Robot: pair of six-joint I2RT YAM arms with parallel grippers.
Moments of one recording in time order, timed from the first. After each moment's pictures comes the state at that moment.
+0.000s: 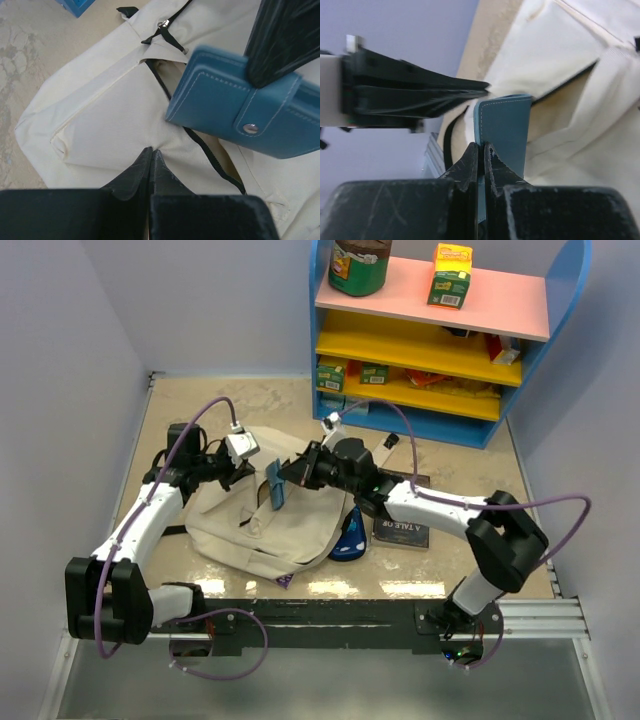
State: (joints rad) left arm -0.09 1.23 0.84 -0.32 0.73 0.69; right arm 0.83 1.59 1.00 0.36 -0.15 0.94
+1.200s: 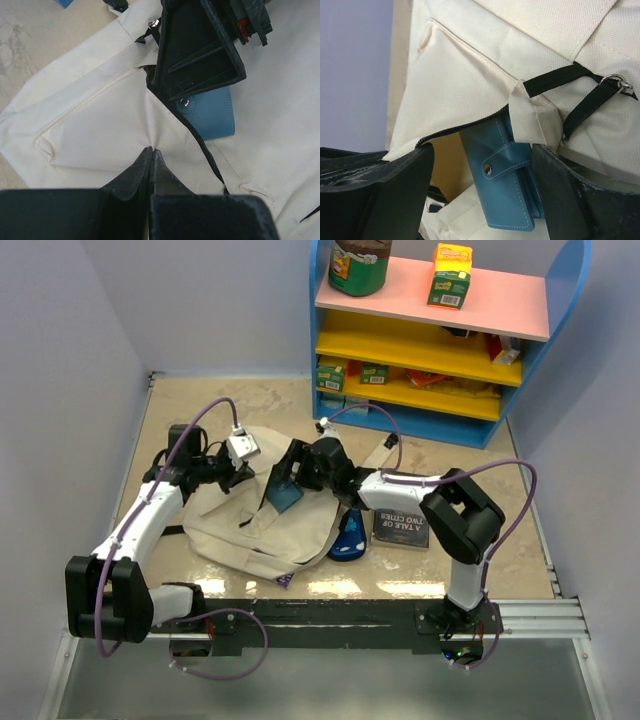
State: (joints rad) left arm -0.08 1.24 0.85 -0.38 0.73 0.71; right arm 0.81 1.87 1.11 0.30 0.04 0.95
